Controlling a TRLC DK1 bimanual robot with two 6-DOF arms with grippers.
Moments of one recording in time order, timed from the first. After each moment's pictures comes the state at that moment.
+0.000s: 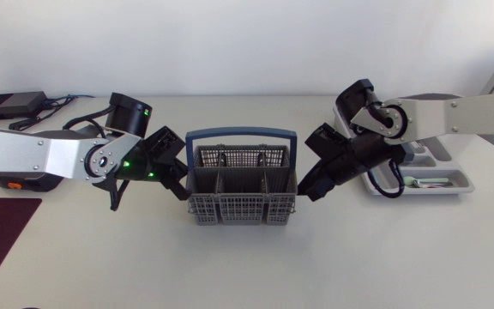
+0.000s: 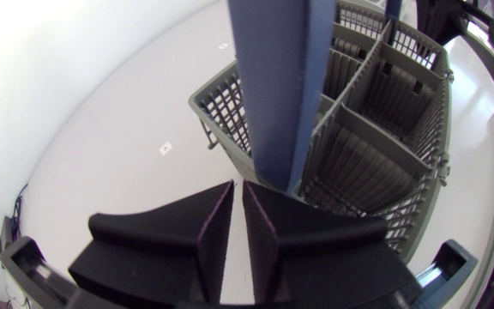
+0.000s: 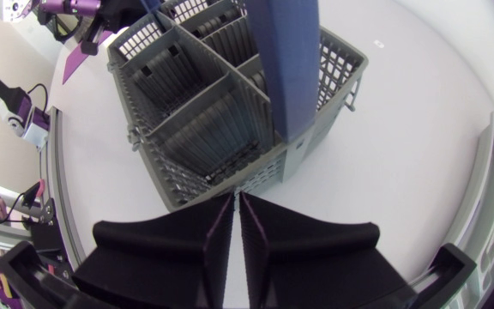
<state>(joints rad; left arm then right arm) -0.33 1.68 0.89 -0.06 0.15 0.48 0.29 1.72 1.09 -0.57 -0.47 -0.47</state>
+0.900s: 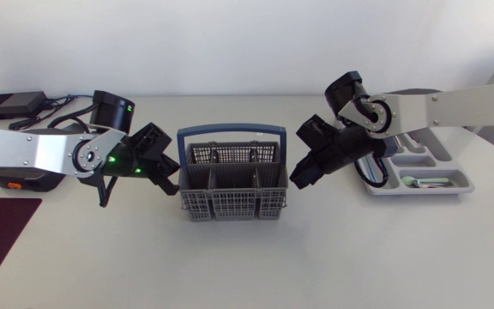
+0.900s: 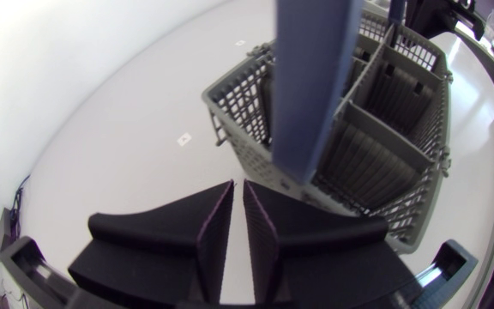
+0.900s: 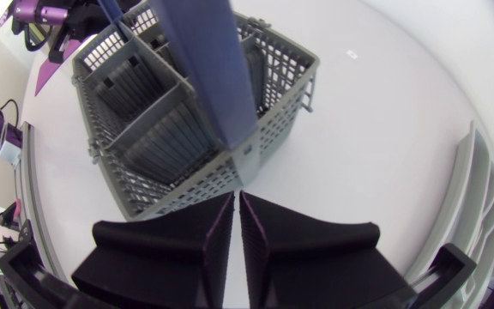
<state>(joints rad) -0.23 1.68 0.89 -0.05 0.20 0.53 0.31 1.78 1.15 -0.49 -0.34 -0.42</state>
